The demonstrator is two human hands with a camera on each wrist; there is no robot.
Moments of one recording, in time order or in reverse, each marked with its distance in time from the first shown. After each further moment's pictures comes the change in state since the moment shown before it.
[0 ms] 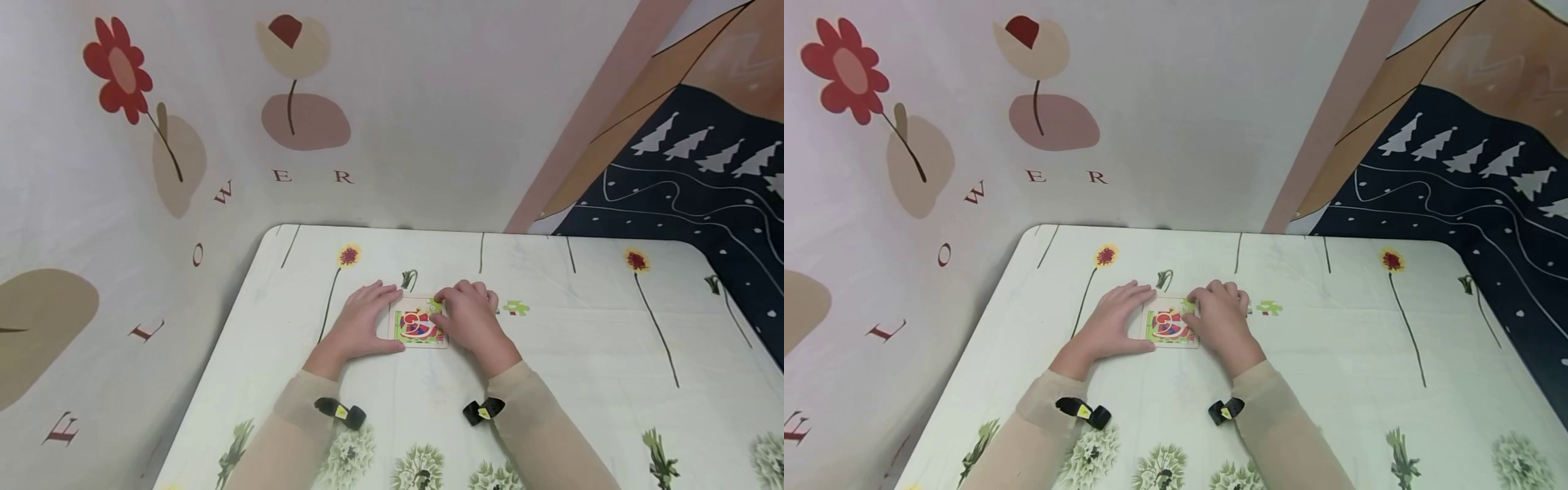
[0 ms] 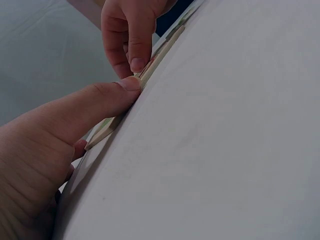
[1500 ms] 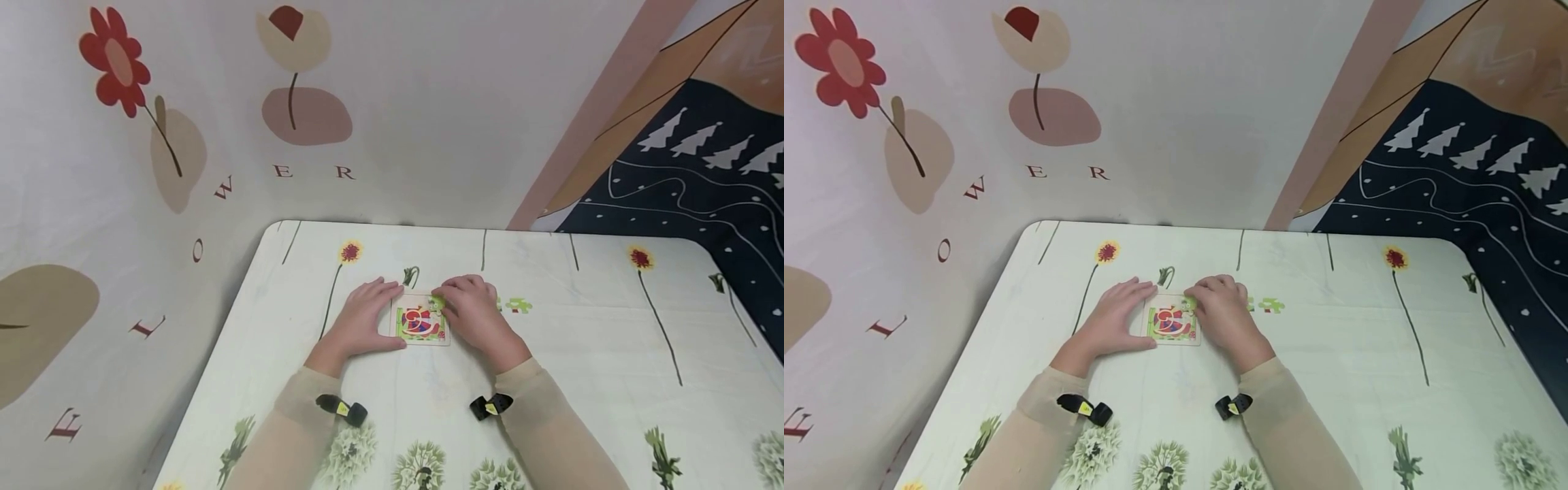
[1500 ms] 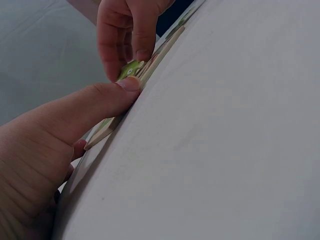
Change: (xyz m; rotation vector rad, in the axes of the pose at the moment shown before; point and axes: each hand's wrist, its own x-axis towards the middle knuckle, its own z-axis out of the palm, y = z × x) left_hand 0.000 0.001 -0.001 -0.022 -0.006 -0.010; right_hand 0.002 0.012 -0.004 -0.014 0.034 -0.214
